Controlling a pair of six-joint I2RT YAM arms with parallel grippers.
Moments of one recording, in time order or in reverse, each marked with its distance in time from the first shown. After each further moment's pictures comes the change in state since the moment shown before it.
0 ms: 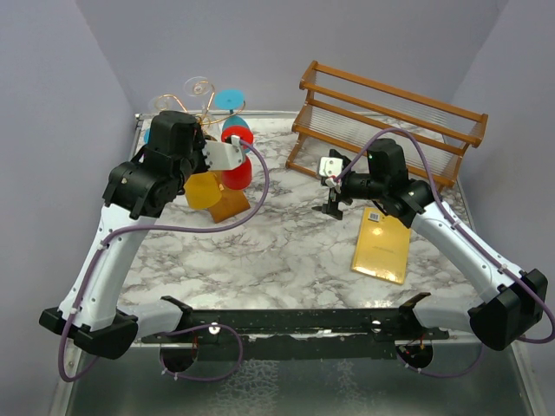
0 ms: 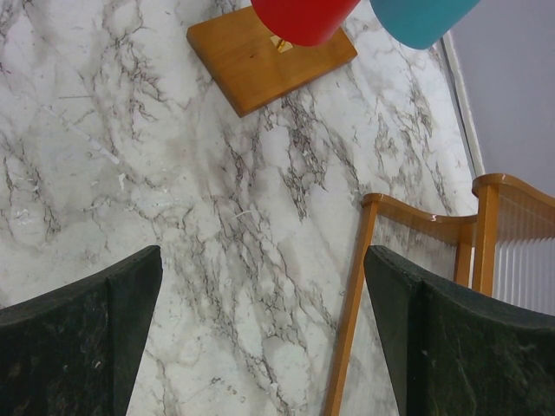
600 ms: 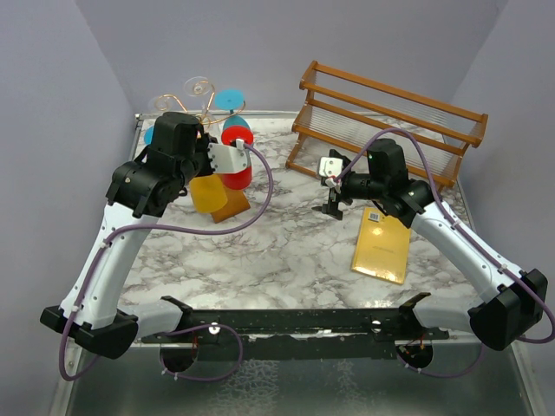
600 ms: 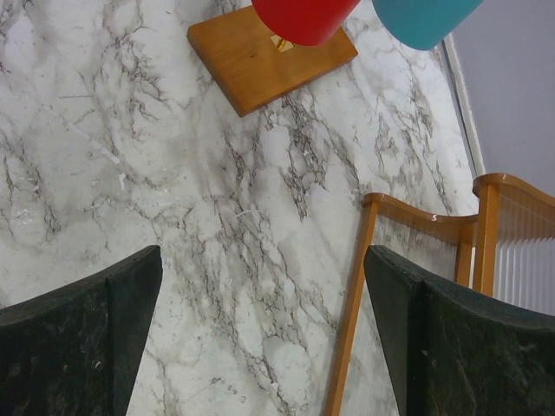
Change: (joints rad) left arm -0.001 0.001 -0.019 0.006 0.104 -0.008; right arm 0.000 0.000 -0.001 0.000 0.000 0.000
